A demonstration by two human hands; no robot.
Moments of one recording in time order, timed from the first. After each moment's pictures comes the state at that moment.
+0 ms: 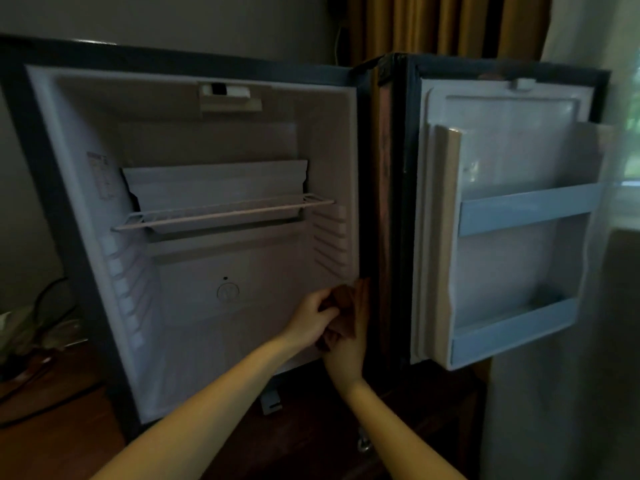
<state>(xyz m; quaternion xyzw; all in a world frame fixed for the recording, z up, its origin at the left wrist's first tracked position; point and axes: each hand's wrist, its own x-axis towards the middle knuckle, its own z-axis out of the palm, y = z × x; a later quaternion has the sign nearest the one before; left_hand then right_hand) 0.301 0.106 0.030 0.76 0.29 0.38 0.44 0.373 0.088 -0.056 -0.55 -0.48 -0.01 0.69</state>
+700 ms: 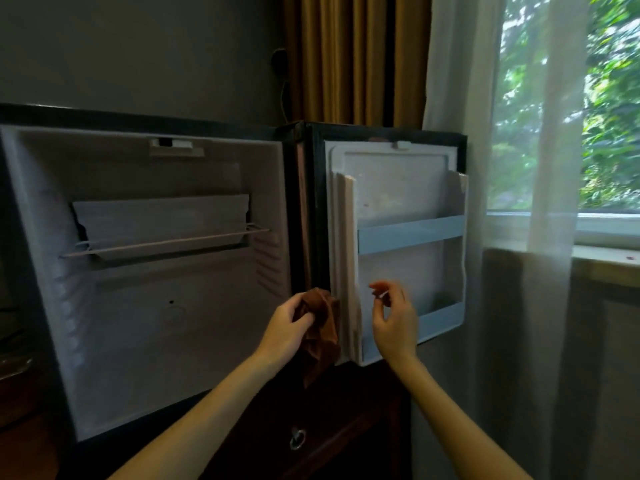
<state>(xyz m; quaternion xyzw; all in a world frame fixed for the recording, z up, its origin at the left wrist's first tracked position) 0.326 -0.007 0.065 0.74 0.22 0.42 0.47 0.512 -0.062 0.024 -0.58 -0.48 -0.22 0.62</state>
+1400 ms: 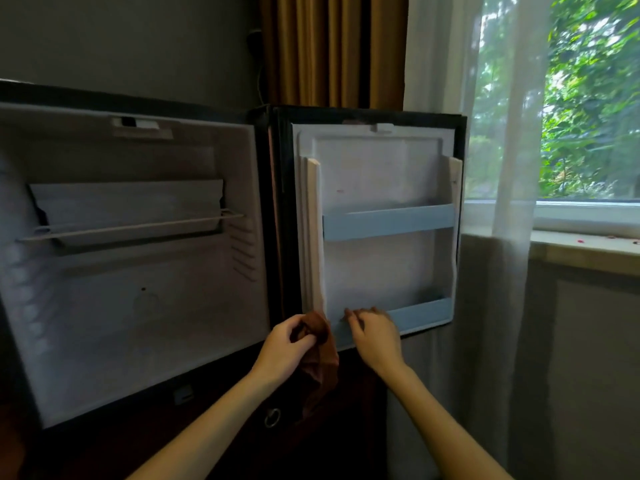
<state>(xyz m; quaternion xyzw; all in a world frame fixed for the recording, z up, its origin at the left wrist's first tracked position) 0.344 -0.042 0.023 0.77 0.24 0.36 0.46 0.529 -0.085 -0.015 -0.74 -0.51 -0.17 0.41</state>
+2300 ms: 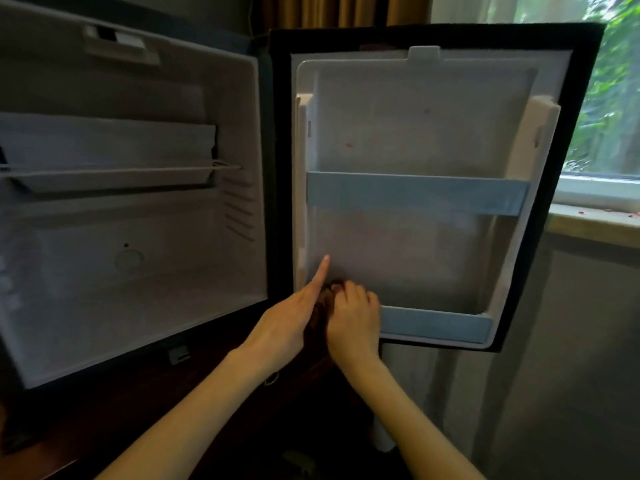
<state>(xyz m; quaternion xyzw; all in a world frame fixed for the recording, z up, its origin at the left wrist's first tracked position) 0.324 -0.027 0.001 0.95 0.15 0.28 0.07 0.447 -0.093 -0.023 -0.74 -0.46 -0.38 0.31</state>
